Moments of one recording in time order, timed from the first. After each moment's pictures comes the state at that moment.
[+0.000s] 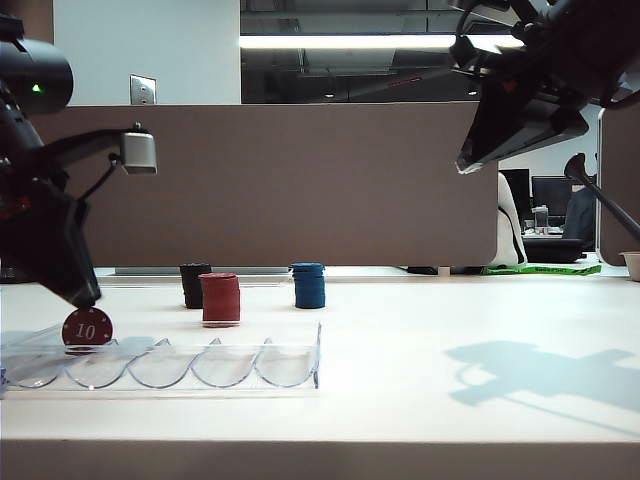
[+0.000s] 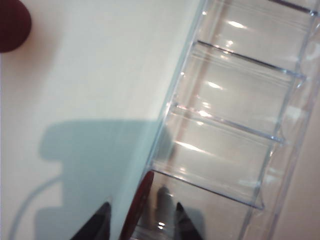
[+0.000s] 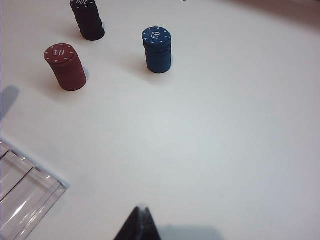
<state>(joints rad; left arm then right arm) -0.16 1.53 0.99 -0.69 0.42 1.02 0.54 1.10 0.70 -0.09 0.00 -0.02</state>
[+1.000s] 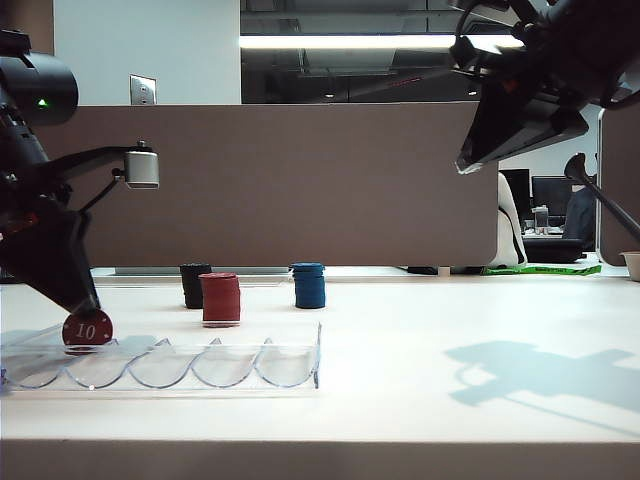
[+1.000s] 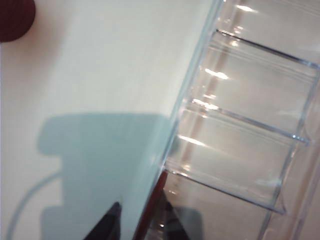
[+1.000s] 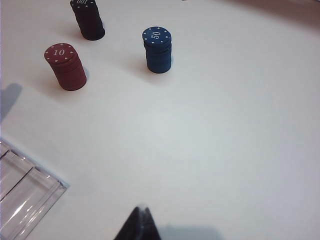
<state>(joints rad) -0.16 1.56 0.99 -0.66 0.39 1.01 0.54 1.10 0.70 -0.09 0.00 -0.02</state>
